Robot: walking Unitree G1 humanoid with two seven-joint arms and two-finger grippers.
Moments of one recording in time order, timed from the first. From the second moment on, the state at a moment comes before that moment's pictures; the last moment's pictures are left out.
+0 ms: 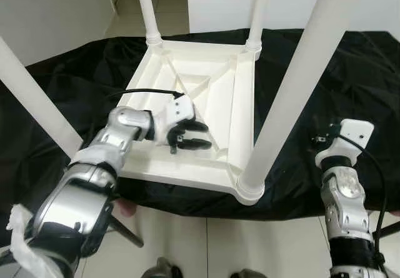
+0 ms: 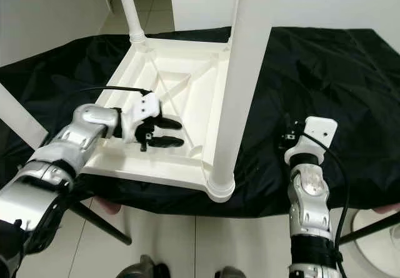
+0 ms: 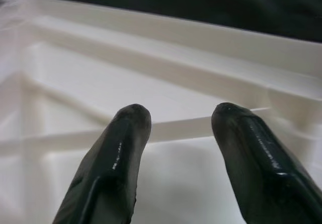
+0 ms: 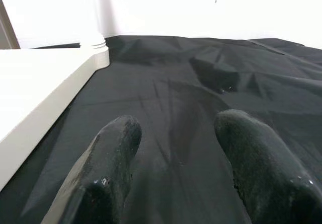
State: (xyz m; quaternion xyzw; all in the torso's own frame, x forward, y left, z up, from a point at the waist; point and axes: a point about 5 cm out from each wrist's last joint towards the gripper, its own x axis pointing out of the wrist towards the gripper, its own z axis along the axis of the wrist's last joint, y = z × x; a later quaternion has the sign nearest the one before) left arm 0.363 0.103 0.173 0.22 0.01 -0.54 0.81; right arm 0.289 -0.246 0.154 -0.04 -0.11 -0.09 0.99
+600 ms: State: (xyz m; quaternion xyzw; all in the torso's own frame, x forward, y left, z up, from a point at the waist) left arm 0.323 0.165 0.198 0.26 -0.02 -0.48 0.84; right arm 0.275 -0.244 0.157 -0.06 -0.05 0.16 0.98
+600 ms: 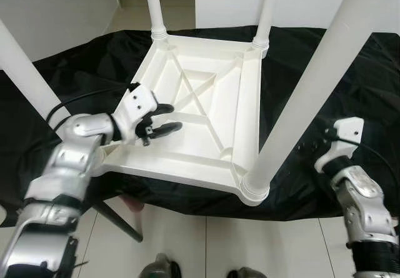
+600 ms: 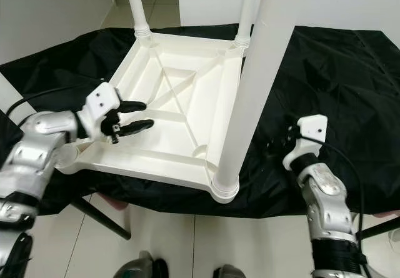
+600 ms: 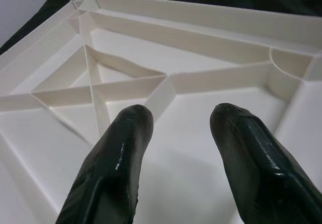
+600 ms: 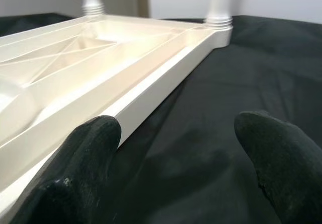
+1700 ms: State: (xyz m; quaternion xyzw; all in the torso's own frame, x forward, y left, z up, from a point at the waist) left arm 0.217 0.116 0.179 0.06 0.03 -0.52 0.85; right arm 0.214 -0.232 0.174 -0.08 0.04 0.48 0.87
